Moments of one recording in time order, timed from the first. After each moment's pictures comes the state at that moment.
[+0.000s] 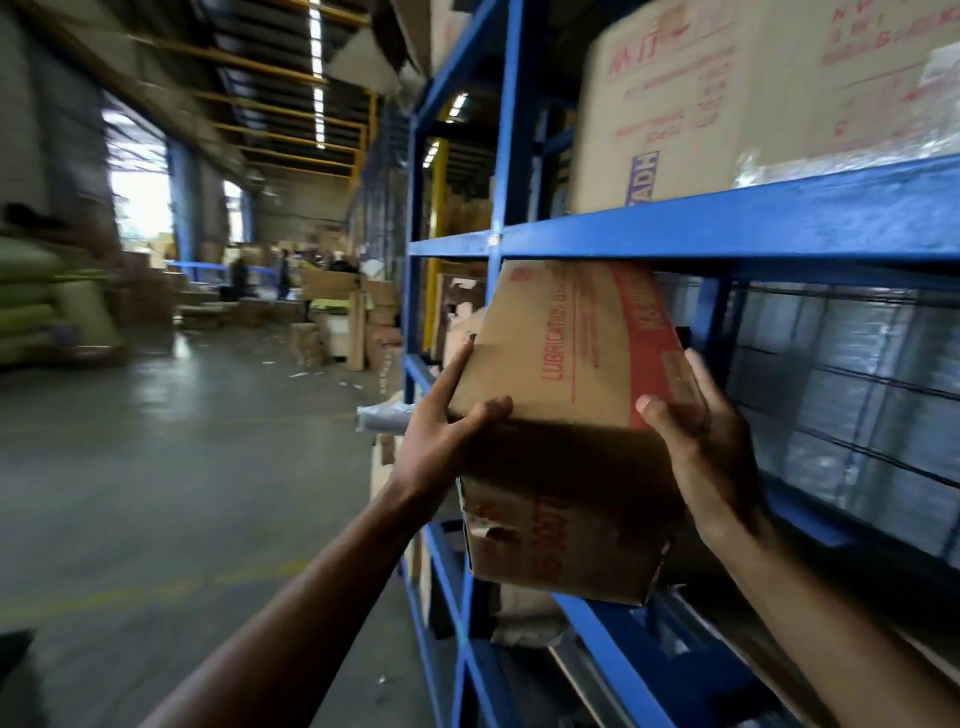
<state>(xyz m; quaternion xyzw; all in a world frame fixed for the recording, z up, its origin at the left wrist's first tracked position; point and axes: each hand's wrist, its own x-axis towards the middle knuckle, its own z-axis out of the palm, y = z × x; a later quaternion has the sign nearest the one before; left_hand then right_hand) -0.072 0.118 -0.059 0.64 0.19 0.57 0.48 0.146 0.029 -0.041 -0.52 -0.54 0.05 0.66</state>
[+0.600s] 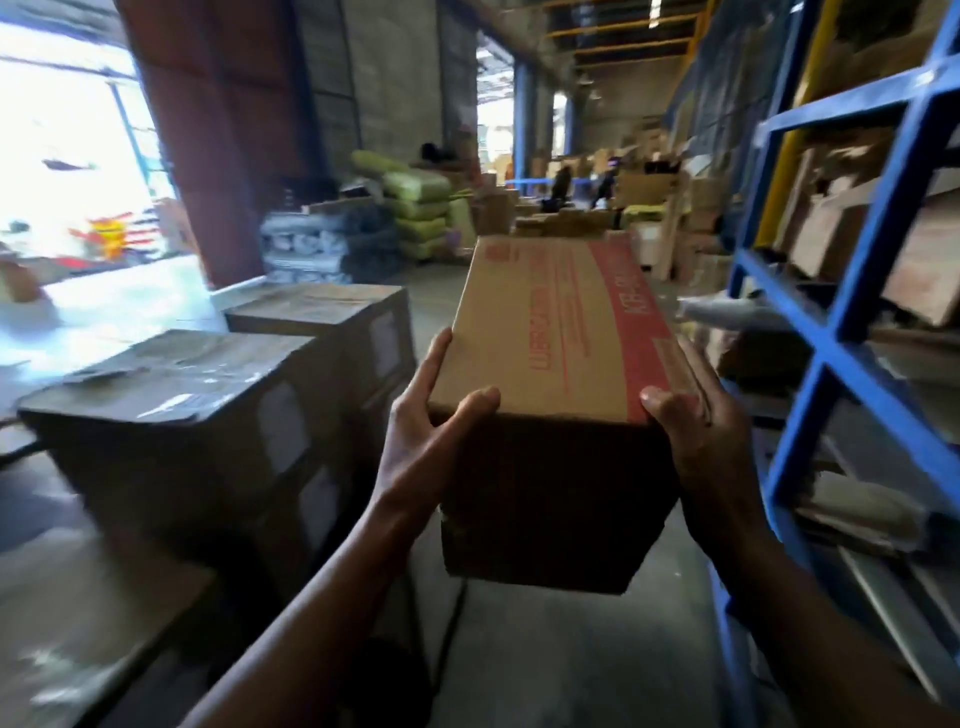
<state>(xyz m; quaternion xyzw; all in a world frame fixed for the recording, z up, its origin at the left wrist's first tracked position) -0.348 -0.266 -0.152 0.47 0.48 0.69 0.27 -0.138 -0.172 -0.157 -0.31 -0.65 0.38 0.58</state>
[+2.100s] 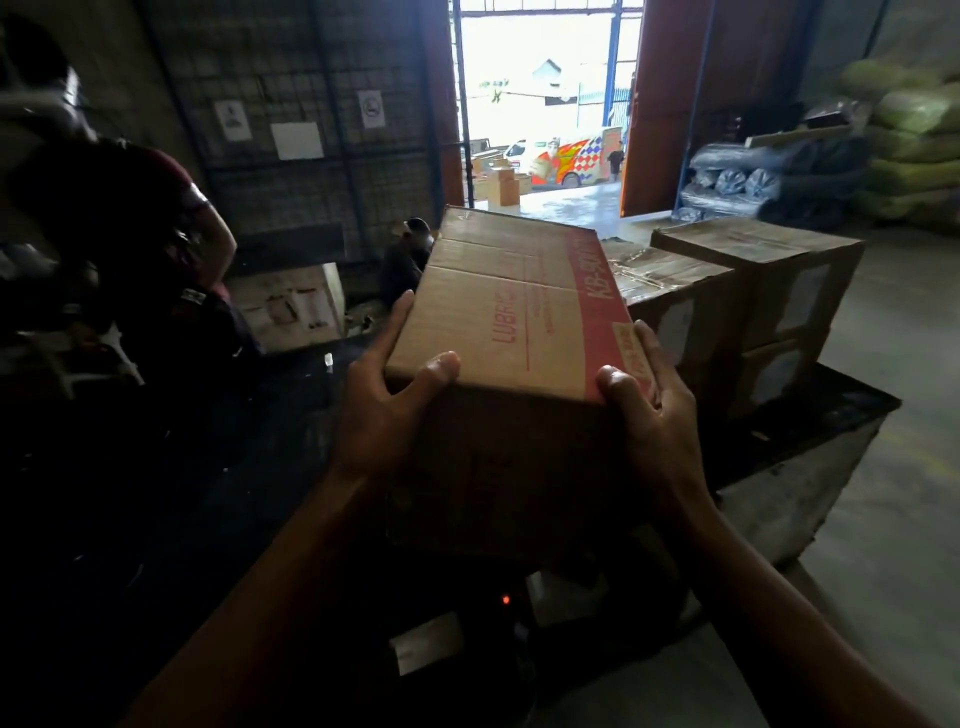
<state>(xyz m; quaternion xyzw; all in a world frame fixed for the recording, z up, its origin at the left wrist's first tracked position) -0.381 -0.616 -0.139 0.20 0.73 0.65 -0.12 -0.329 -0.393 -0.177 -0.01 -0.69 0.66 0.31</state>
